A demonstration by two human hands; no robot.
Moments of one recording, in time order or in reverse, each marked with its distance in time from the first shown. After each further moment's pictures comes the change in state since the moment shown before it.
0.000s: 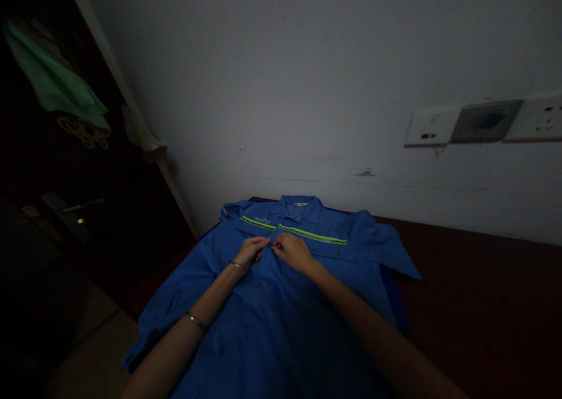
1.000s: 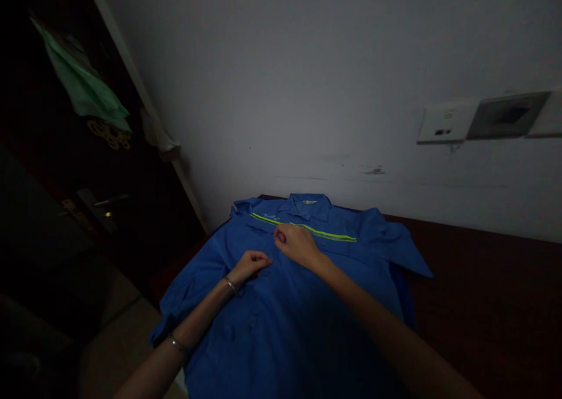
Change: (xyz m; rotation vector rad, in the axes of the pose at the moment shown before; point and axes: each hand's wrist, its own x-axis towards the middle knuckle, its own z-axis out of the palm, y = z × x) left_hand -0.071 0.006 -0.017 0.263 -0.112 -0.046; right_hand -0.002 -0.048 -0.038 -0.024 0.041 -0.004
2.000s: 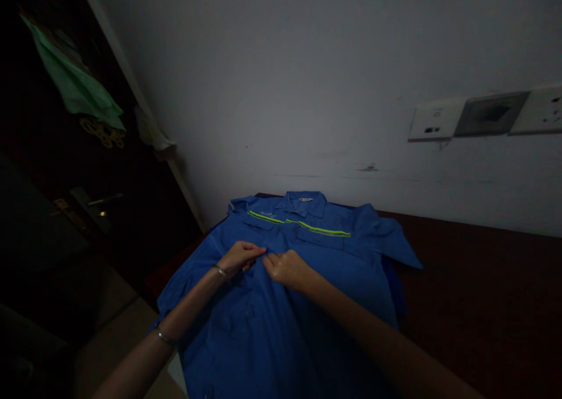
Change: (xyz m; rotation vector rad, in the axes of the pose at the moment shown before) left_hand -0.014 0.033 -0.011 -0.085 -0.006 -0.067; right_hand -0.046 -0.010 0.032 -0.522 -0.045 -0.541
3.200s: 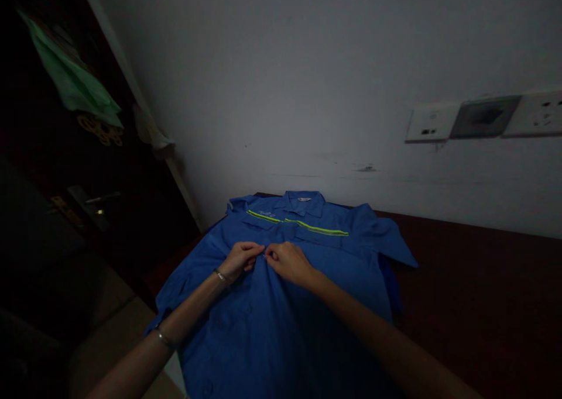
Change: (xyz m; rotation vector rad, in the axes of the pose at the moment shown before) left_hand -0.005 -0.009 0.011 -0.236 0.022 0.081; right_hand 0.009 0.006 -0.018 0.651 -0.122 0.525
